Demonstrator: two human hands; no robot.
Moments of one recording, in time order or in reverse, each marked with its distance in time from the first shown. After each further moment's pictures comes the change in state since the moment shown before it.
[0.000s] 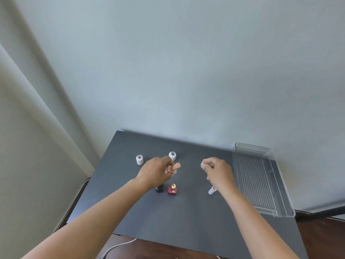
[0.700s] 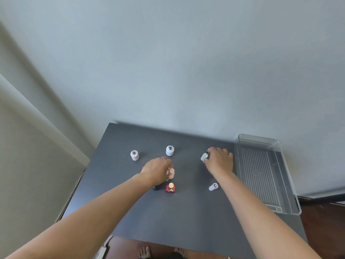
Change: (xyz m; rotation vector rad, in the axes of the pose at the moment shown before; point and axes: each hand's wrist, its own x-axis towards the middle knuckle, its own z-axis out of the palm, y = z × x) left_hand 0.043 -0.023 0.046 0.199 -0.332 -0.071; right_hand 0.099 0.048 0.034 -0.779 0.101 -0.052
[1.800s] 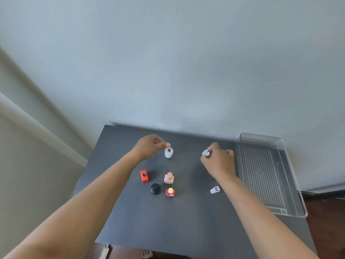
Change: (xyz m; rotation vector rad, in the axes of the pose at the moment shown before) left_hand 0.054 -0.037 -0.057 -0.671 0.052 -0.212; right_hand -0.010 -0.010 -0.021 0.311 0.107 -0.004
